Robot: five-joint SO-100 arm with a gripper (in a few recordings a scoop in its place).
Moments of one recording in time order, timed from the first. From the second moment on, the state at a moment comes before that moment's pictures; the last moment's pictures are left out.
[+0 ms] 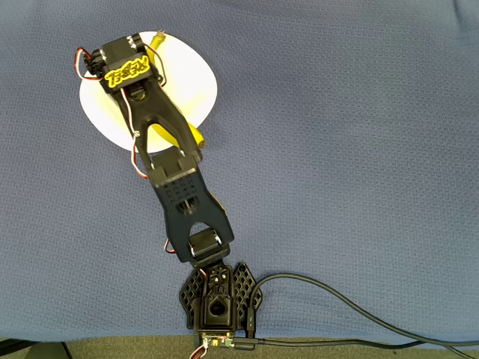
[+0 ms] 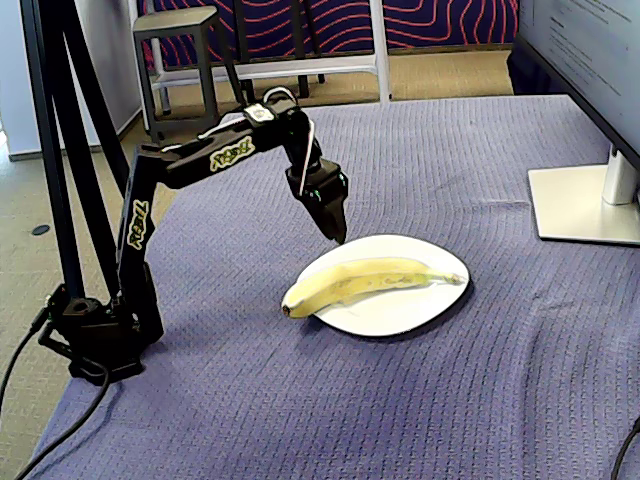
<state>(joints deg) -29.3 70.4 57.6 84.6 71.5</state>
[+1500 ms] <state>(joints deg) -5.8 168.0 166.2 40.4 -18.7</state>
